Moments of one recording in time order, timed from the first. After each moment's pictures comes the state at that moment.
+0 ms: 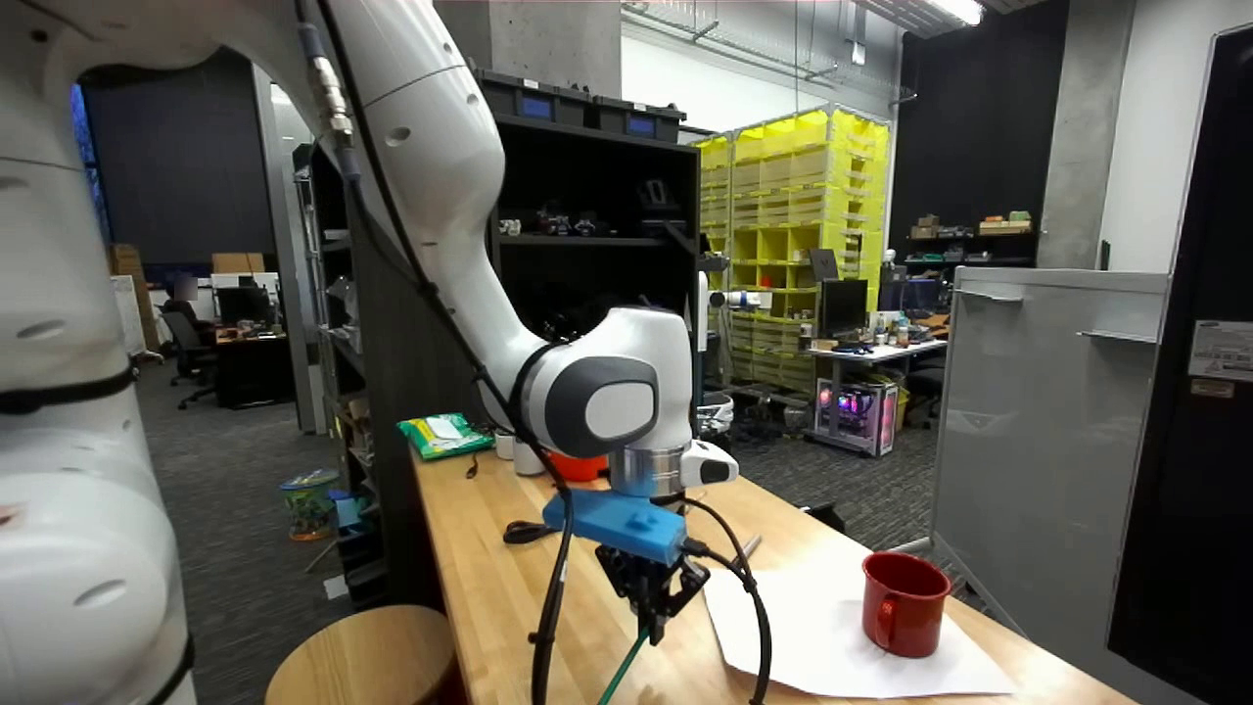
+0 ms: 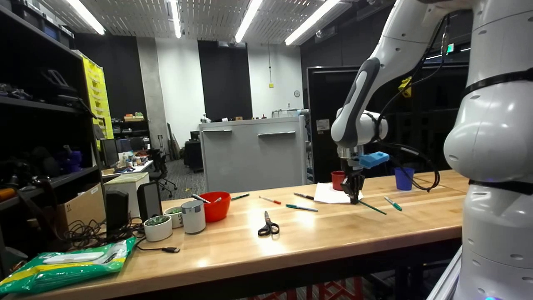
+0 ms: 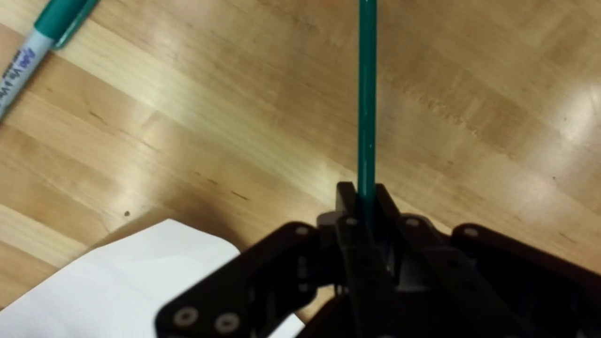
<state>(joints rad) -0.19 -0.04 -0.23 -2.64 -0.11 2.61 -0.32</state>
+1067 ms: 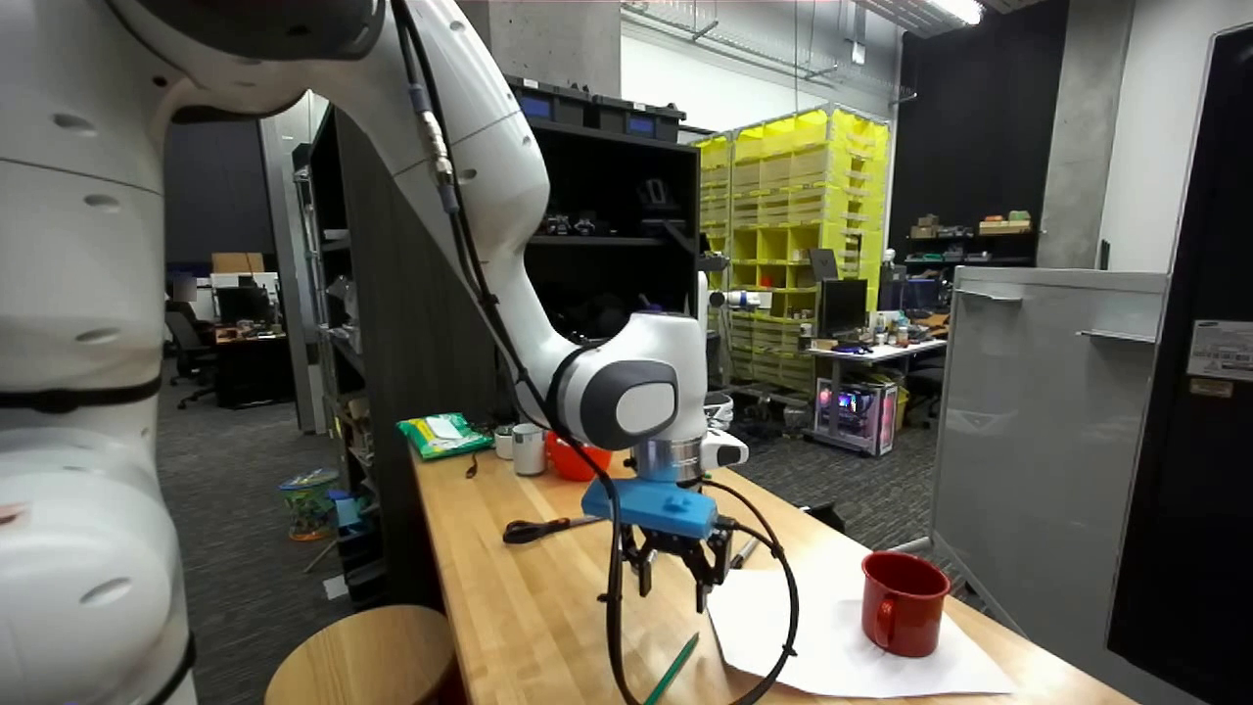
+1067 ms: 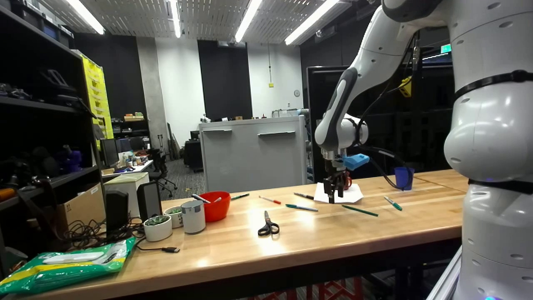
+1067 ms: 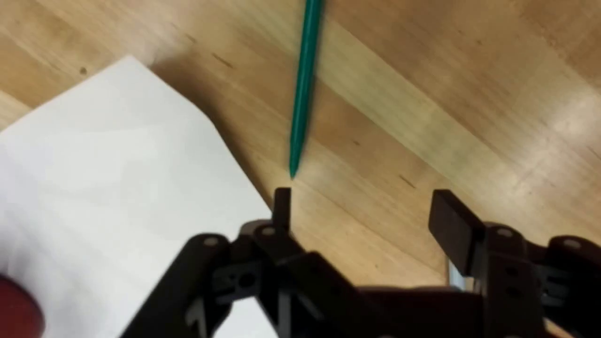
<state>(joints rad) -0.18 0.10 -0.16 -2.48 -0.03 2.65 -0.42</state>
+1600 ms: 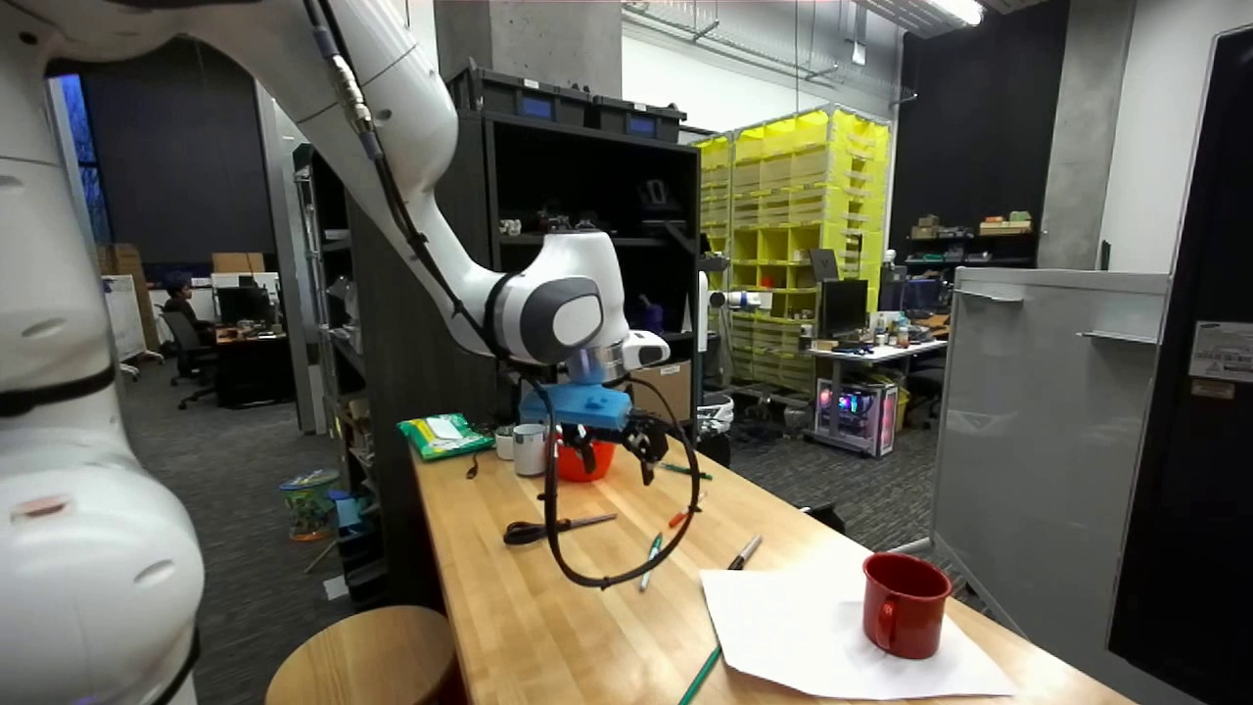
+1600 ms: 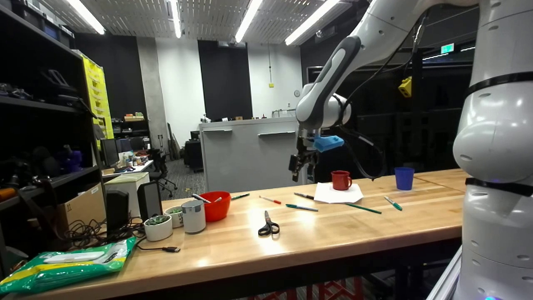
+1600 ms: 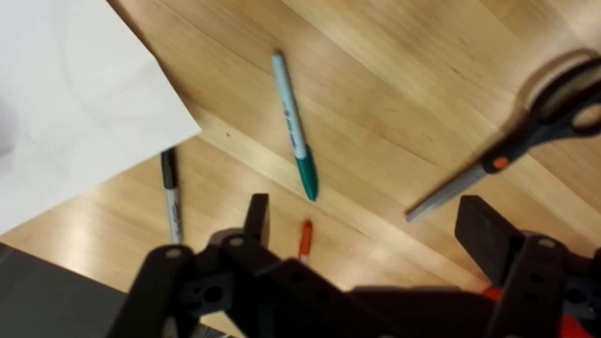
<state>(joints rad) -0.04 -0.09 -0.04 -2.49 -0.01 2.67 -0.17</state>
